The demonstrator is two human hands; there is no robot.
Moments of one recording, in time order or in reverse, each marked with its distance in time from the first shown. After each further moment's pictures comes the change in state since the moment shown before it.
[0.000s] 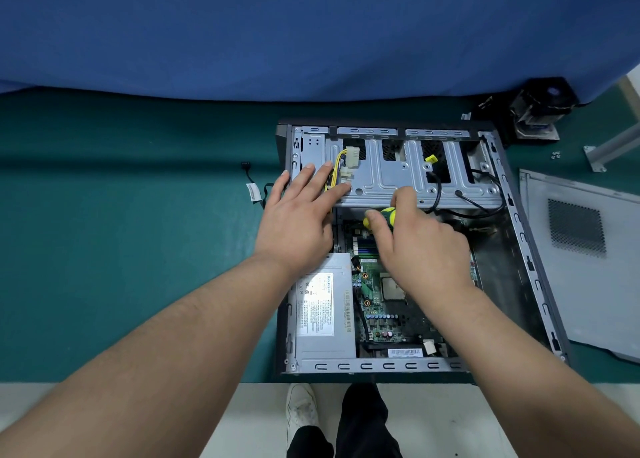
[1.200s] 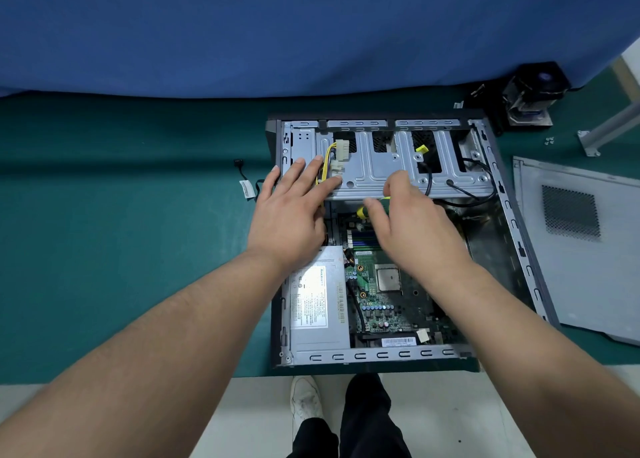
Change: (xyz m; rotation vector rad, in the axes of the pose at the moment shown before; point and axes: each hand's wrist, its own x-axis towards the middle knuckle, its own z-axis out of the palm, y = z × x) left_hand 0.000 0.000 0.000 0.012 0.001 0.006; right_hand 0.011 0.011 -0.007 0.190 -0.106 -0.016
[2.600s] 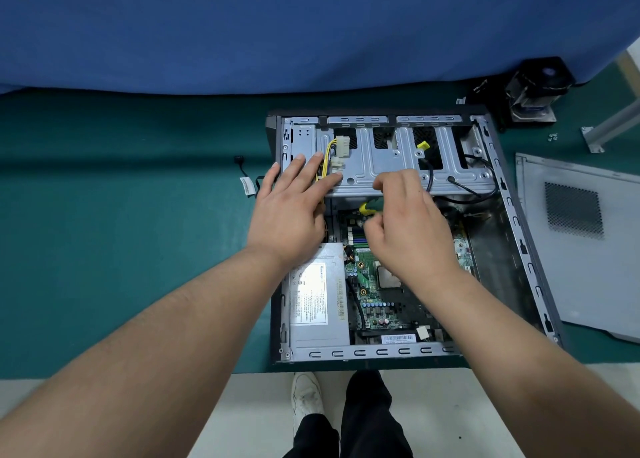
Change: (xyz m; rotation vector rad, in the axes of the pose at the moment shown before) left_hand -0.001 0.001 -0.003 -0.016 -0.008 -0.008; right_hand -0.006 -0.006 0.011 -0.022 0.108 -0.076
